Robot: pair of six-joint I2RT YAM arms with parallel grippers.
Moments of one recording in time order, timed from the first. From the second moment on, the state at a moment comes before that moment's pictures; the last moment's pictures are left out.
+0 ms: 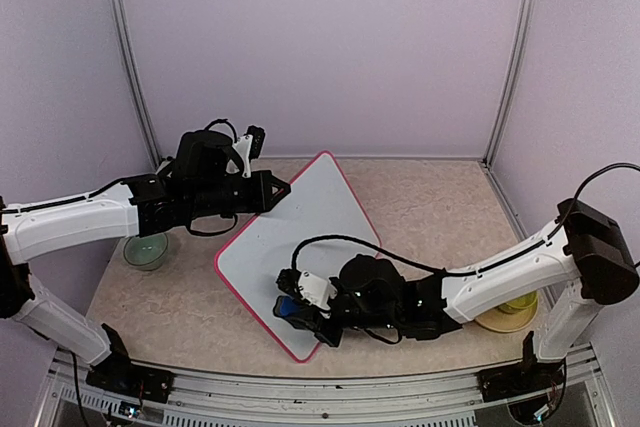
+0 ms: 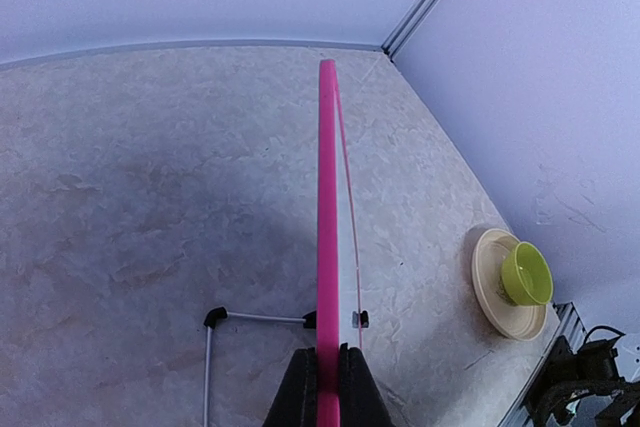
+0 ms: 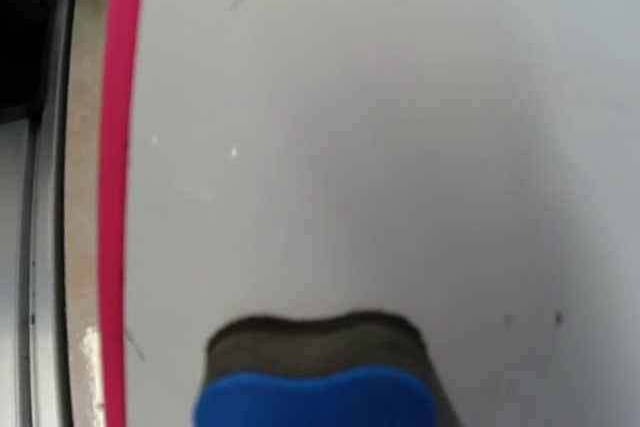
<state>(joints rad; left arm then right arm) -0.83 1.39 1.07 -0.11 -0.03 -0.54 1.31 1.69 0.85 0.39 0.06 -0.05</state>
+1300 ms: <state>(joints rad) -0.82 1.40 1.08 -0.14 -0.05 -0.55 0.91 1.67 0.83 0.47 -0.02 -0.03</state>
